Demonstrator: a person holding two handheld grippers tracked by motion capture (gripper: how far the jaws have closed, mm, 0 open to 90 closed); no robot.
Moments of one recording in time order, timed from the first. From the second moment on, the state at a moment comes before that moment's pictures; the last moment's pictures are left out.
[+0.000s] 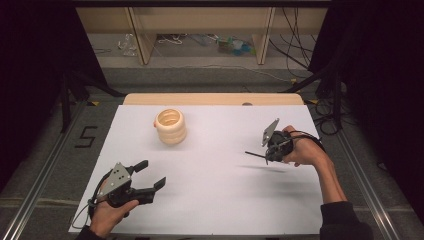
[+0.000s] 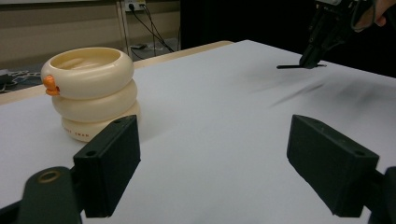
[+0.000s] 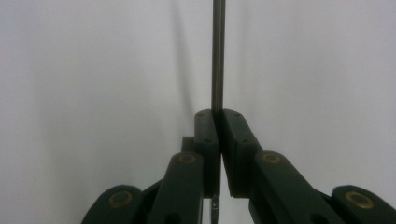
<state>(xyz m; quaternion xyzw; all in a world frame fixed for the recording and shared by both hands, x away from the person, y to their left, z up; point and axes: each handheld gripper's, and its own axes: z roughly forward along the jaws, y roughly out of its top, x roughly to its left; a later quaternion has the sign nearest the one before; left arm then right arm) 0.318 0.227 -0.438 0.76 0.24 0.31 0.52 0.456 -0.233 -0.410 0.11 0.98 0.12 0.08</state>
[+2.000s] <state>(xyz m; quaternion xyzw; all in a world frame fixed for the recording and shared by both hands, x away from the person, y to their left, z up) 0.310 0.156 -0.454 0.80 0.23 0.25 0.49 0.381 -0.092 -0.402 -0.13 0.99 0.09 0.05</state>
